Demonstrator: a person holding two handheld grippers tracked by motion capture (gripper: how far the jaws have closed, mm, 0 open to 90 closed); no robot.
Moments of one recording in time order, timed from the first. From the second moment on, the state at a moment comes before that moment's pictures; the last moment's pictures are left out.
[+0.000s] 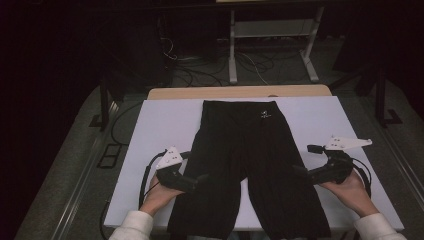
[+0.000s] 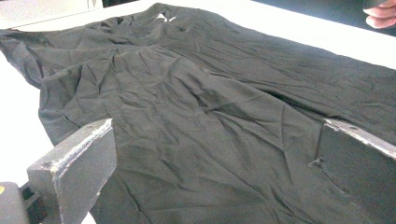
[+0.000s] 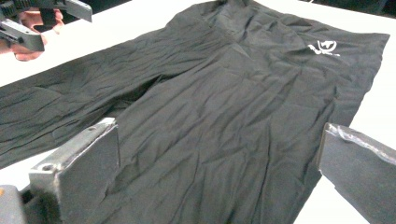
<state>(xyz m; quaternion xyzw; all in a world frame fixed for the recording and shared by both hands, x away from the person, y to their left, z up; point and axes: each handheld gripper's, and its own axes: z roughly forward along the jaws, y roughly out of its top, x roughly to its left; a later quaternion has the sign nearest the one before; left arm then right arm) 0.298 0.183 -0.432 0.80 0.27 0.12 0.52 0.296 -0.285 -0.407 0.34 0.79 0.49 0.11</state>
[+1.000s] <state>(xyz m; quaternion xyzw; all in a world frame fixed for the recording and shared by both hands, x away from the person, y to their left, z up) 0.298 0.183 -0.432 0.80 0.27 0.12 0.52 0.328 -0.250 -0.396 0.32 0.82 0.46 0.11</state>
